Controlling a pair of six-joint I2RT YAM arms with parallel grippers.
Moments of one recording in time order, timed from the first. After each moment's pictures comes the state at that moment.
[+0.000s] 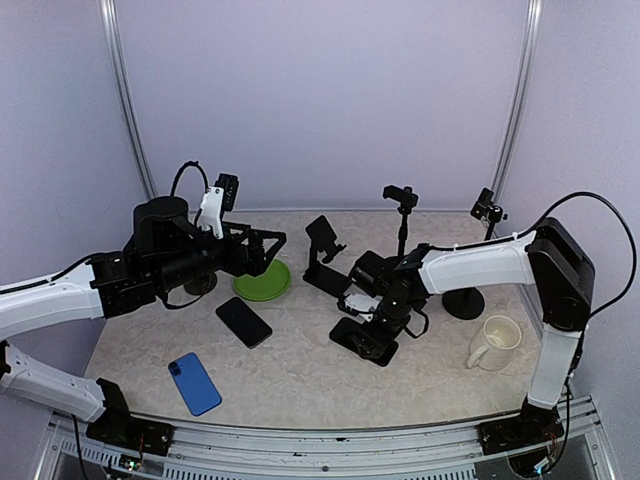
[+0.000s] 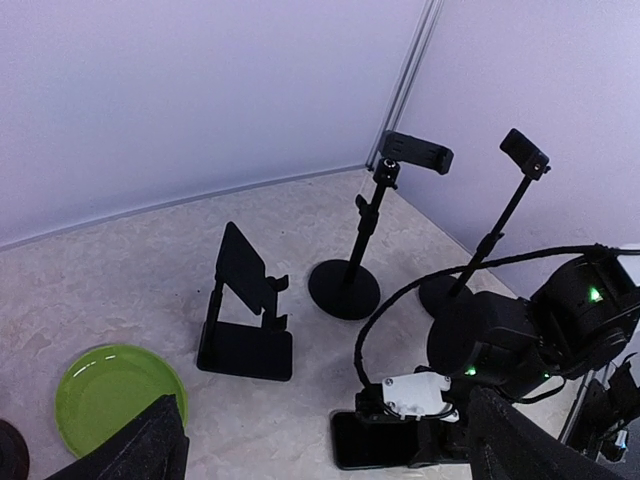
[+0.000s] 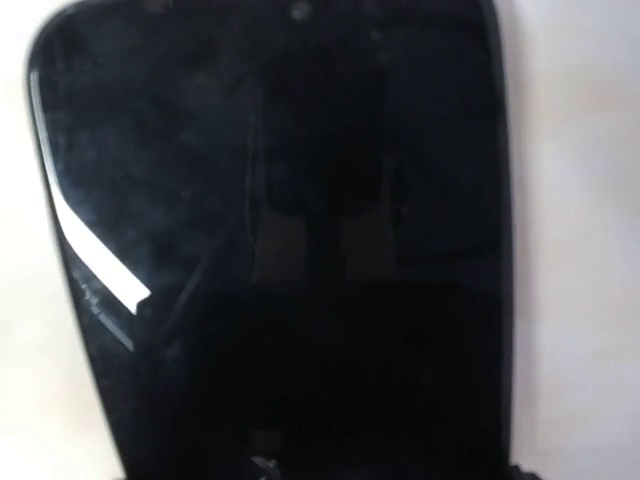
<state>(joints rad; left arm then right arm) -0.88 1.15 0.89 0.06 -0.14 -0.30 0.86 1.89 1.24 -0.68 -0.02 0.01</state>
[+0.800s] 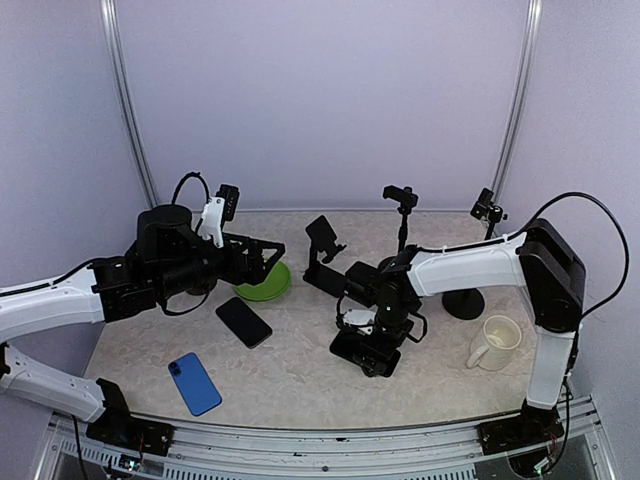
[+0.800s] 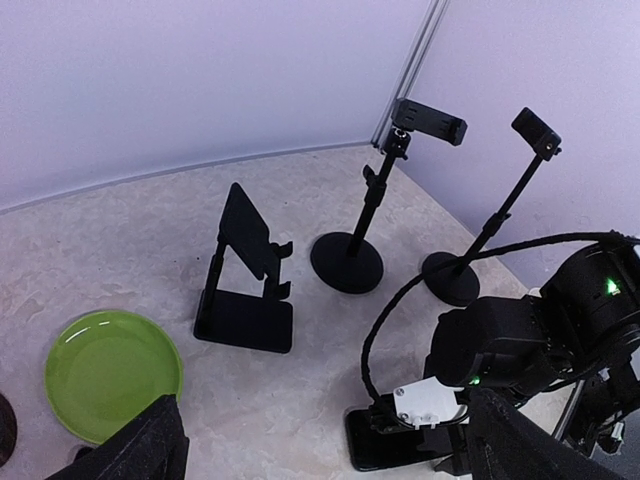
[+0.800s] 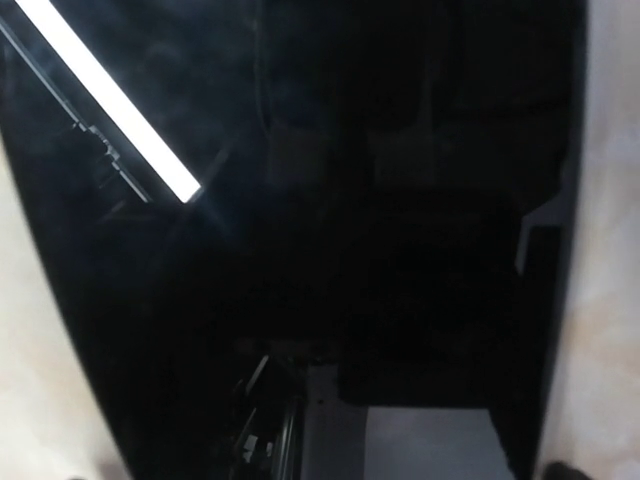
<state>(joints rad) -0.88 1.14 0.86 0.03 -0.14 -0.36 0.93 1.93 1.30 -0.88 -0.04 -0.03</state>
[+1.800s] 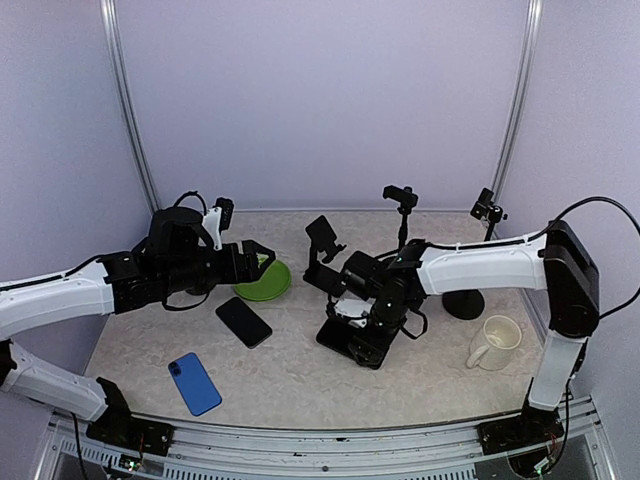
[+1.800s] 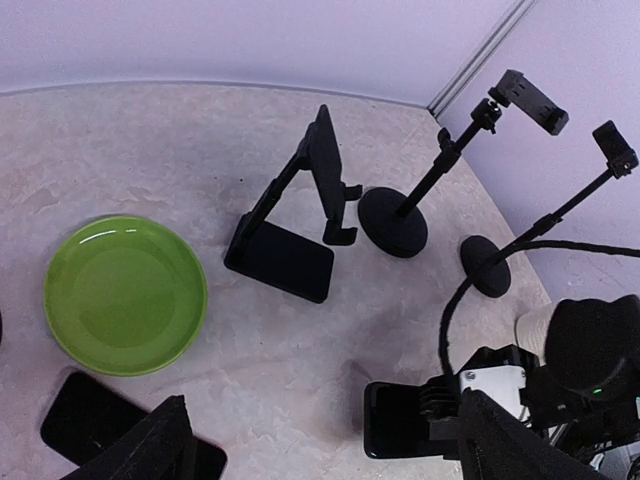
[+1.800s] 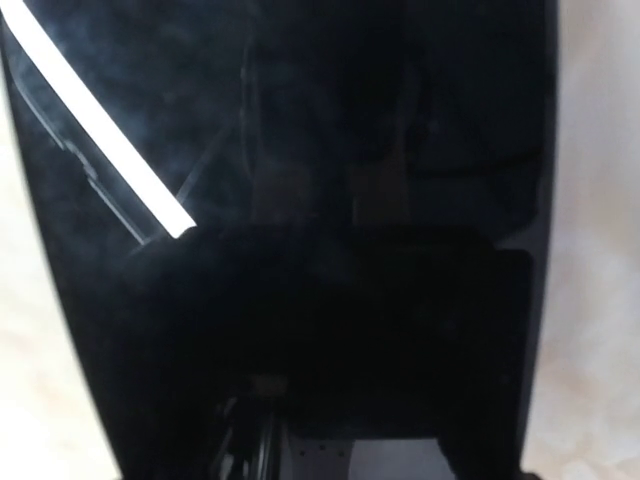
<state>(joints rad) -0.79 1.20 0.85 -0.08 -0.10 -0.54 0.98 1.86 1.30 -0.83 -0.01 -0.04</state>
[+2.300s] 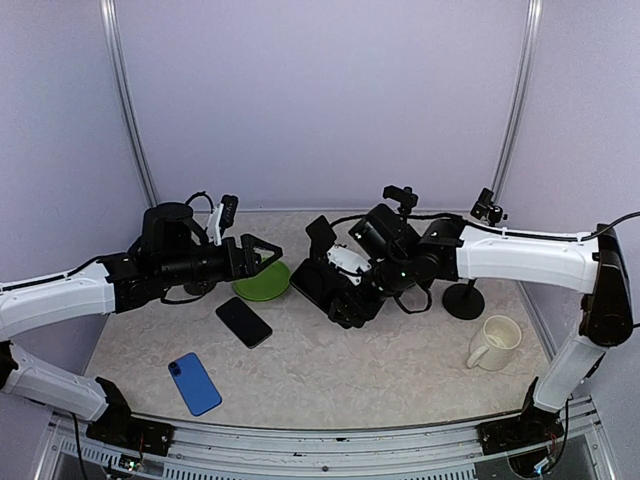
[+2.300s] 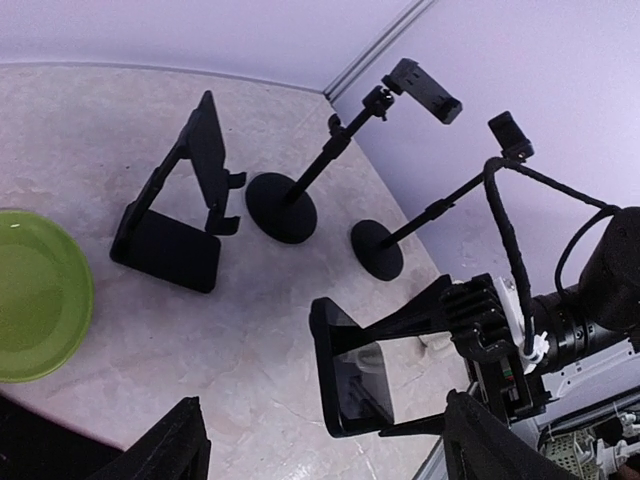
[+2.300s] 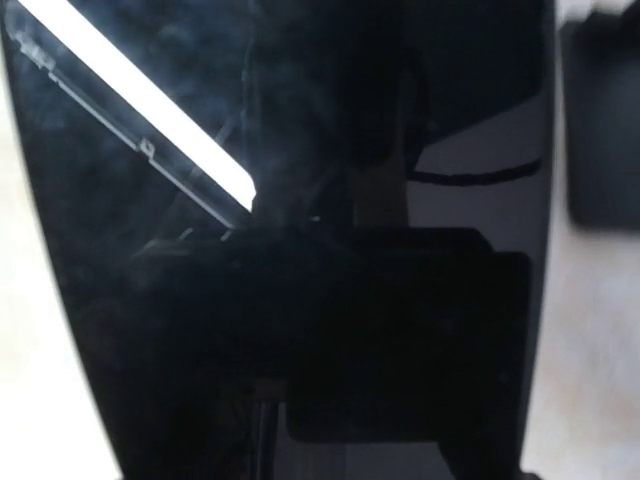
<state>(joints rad) -0.72 1.21 0.83 0.04 0.20 -0.63 0.98 1.67 1.34 -0.62 -0.05 -0.03</state>
